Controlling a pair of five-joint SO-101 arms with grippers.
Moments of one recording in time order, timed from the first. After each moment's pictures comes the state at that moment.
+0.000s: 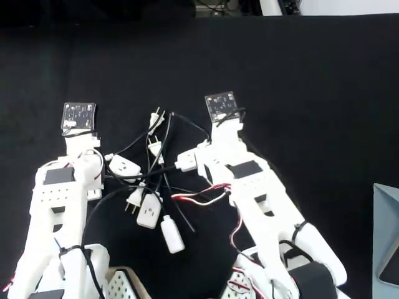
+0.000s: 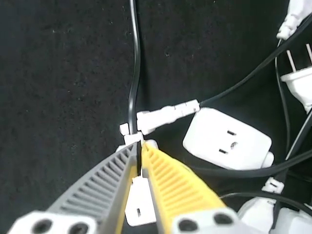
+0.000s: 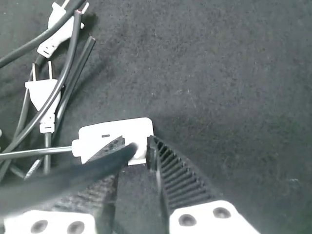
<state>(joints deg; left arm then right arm) -13.5 -39.4 63.0 44.1 -8.9 -19.2 -26.4 61.1 29.0 -4.2</state>
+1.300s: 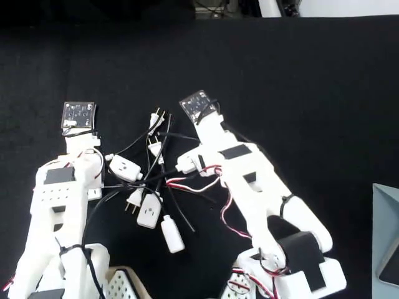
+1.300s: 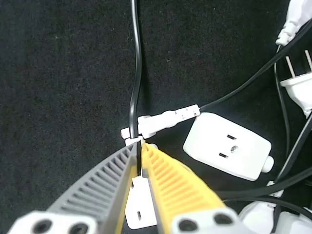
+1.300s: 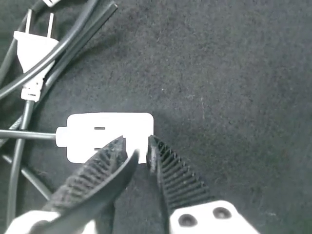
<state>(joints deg) -13.5 -39.4 63.0 43.6 -8.9 -19.3 -9.5 50.3 33.1 13.9</state>
